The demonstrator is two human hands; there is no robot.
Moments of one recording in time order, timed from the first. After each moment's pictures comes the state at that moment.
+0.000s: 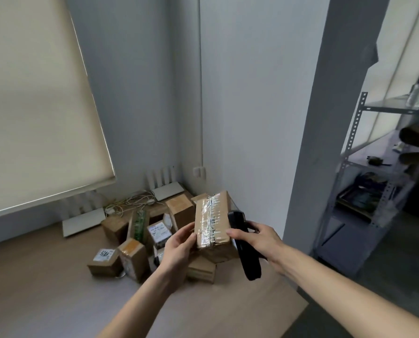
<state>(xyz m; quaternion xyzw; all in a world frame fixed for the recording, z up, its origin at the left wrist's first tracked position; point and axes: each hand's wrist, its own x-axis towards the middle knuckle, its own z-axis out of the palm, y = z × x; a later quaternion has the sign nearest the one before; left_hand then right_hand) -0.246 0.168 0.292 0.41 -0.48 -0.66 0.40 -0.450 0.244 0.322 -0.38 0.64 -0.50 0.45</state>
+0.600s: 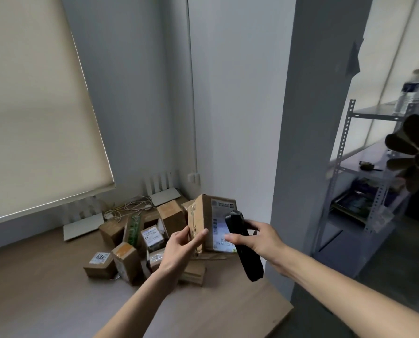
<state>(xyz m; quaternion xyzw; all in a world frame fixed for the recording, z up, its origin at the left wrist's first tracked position) -0.293 0.229 0.341 0.39 -0.61 -0.58 0.38 -0.503 0.300 0.361 -0.46 0.63 -0.48 0.40</state>
